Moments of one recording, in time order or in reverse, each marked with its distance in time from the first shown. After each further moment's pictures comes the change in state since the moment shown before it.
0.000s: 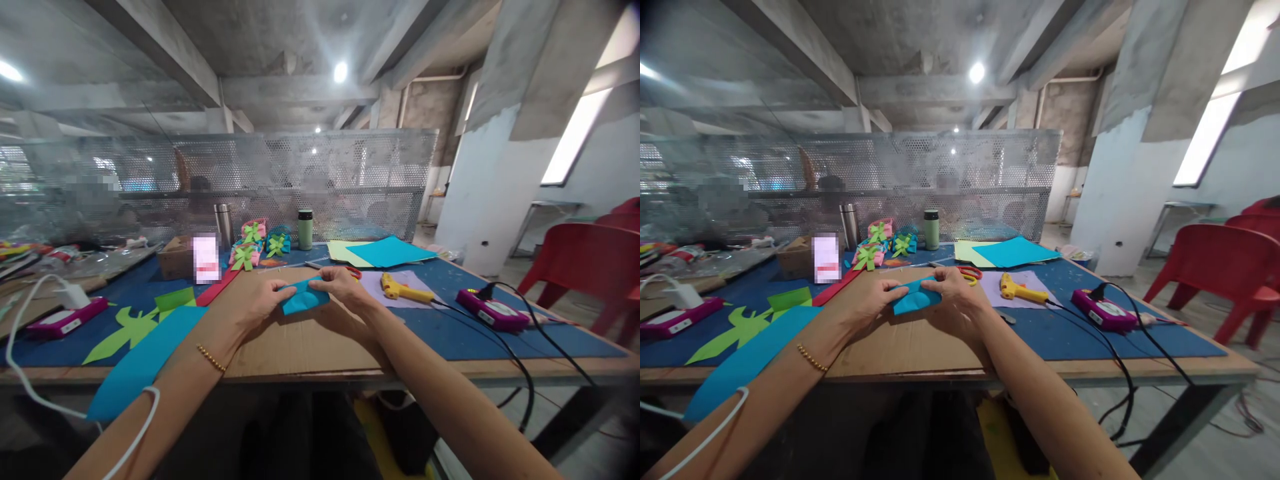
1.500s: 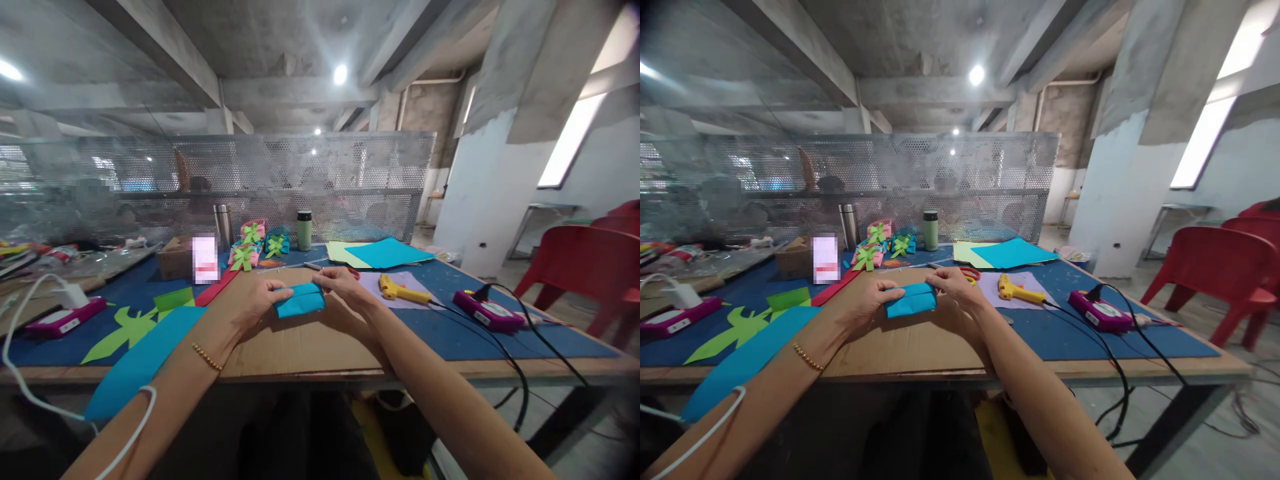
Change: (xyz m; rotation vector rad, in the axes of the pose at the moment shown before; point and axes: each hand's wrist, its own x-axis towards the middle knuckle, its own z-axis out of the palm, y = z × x) left_hand 0.004 -0.001 -0.011 0.126 -0.036 0.095; right_hand 0.003 0.002 -0.008 -0.111 -0.056 -0.081
